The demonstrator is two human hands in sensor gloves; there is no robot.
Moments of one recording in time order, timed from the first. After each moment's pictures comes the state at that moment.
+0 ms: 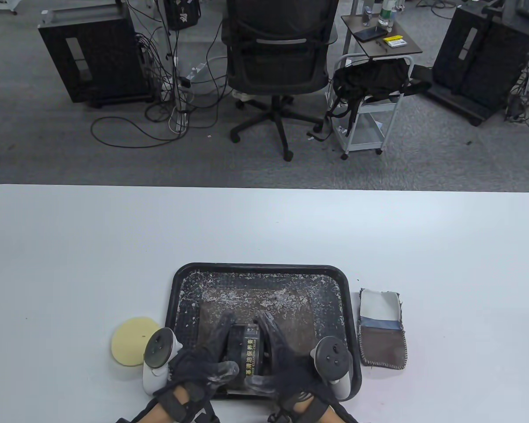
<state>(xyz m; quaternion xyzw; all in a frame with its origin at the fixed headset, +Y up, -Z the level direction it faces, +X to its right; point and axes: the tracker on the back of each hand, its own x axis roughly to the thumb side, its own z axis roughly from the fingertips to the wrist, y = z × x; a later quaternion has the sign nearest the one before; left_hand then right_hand) -0.147 -0.767 -0.278 -0.13 -0.25 0.70 0.65 0.083 -0.747 -0.277 0.26 0.08 0.73 0.63</state>
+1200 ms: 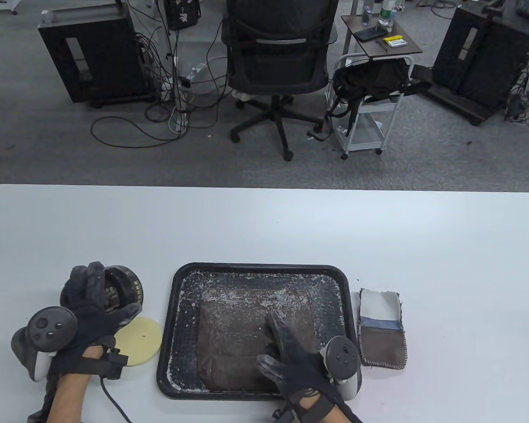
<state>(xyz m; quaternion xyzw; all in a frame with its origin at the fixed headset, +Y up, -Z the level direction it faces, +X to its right) -0.363 -0.703 -0.298 0.17 0.06 0.32 0.93 0.098 -0.751 -0.281 0.23 0.05 0.73 0.65</state>
